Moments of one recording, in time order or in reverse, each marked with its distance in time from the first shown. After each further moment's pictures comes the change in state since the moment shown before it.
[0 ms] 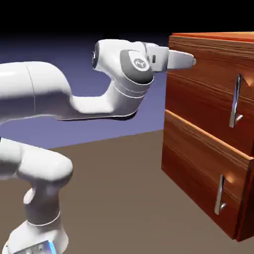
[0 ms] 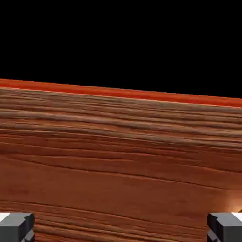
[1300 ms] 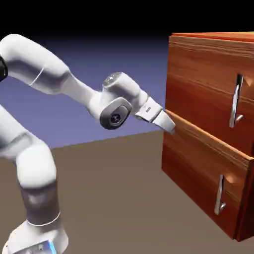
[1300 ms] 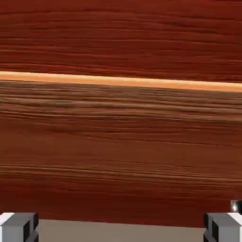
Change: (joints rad) arm -0.745 0.407 0.847 -0.438 1.696 0.043 -1.002
